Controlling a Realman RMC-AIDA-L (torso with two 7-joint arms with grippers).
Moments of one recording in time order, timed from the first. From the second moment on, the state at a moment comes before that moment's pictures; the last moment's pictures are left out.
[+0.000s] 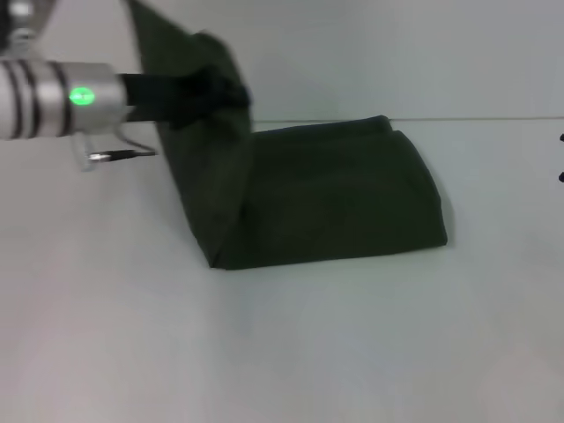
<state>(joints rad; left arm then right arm) -0.79 -2.06 0.67 0.79 2.13 1.25 -2.56 0.43 1.94 -0.50 -0.49 -1.70 -1.40 2.22</state>
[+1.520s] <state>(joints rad) -0.62 -2.04 0.86 0.67 1.75 1.34 -2.48 0.58 1.83 -0.58 -0.51 -2.00 -1.40 2.34</state>
